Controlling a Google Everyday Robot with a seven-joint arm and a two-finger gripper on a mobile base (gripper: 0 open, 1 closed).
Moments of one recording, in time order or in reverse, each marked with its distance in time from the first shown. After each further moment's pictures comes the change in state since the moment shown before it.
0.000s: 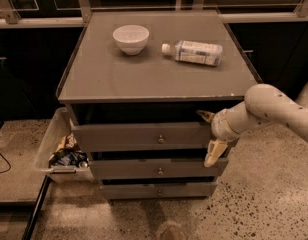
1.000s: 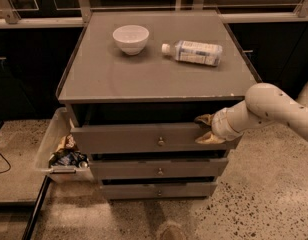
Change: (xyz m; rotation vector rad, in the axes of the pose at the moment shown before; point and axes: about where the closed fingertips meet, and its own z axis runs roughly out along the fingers) arm 0.000 0.000 0.000 0.000 0.000 0.000
